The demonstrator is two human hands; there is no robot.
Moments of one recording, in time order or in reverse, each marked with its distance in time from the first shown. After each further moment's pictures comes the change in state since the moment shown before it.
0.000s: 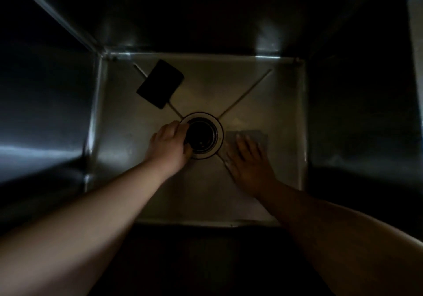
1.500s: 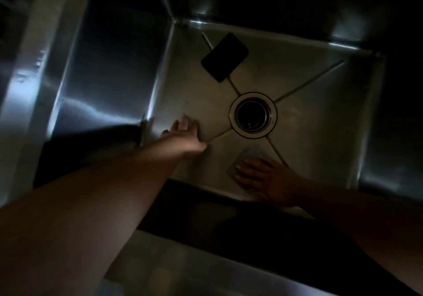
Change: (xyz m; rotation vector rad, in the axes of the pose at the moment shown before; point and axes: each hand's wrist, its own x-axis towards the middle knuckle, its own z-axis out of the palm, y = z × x) left_hand -0.049 -0.061 -0.008 -0.002 -0.438 -0.402; right_hand -0.021 -0.035 -0.008 -0.395 -0.162 -0.857
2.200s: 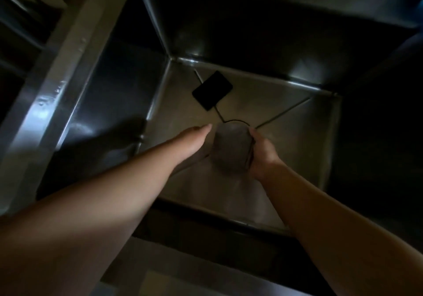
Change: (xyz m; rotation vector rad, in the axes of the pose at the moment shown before) left_hand -0.027 0.041 -0.044 -0.832 0.093 0.027; right_hand 0.049 0.026 -0.104 2.470 0.500 1.183
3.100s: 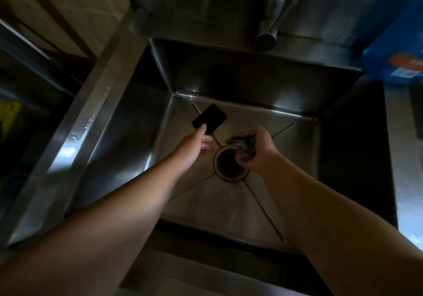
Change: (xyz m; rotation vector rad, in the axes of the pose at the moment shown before) left_hand -0.039 0.040 -0.025 -0.331 -0.002 0.174; right_hand -0.016 -0.053 0.020 0.041 -0.065 -0.063
